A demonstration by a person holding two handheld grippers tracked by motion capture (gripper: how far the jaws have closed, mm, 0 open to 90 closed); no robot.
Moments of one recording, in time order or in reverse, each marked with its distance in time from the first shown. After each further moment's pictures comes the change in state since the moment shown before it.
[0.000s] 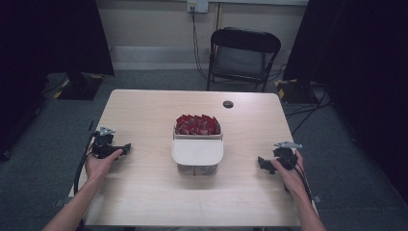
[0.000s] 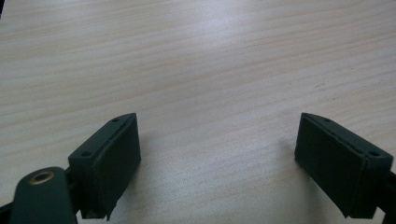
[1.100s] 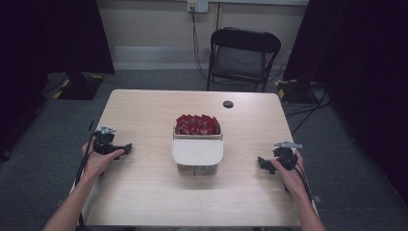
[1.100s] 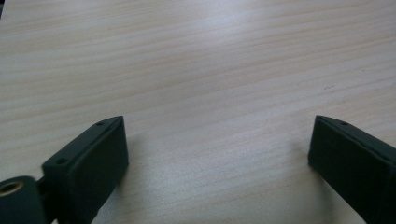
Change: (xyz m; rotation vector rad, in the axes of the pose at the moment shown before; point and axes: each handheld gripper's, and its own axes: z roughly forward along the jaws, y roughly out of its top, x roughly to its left) left arm -0.002 0.002 0.003 0.021 0.019 -0.016; right arm 0.000 0.000 0.000 0.000 0.000 0.000
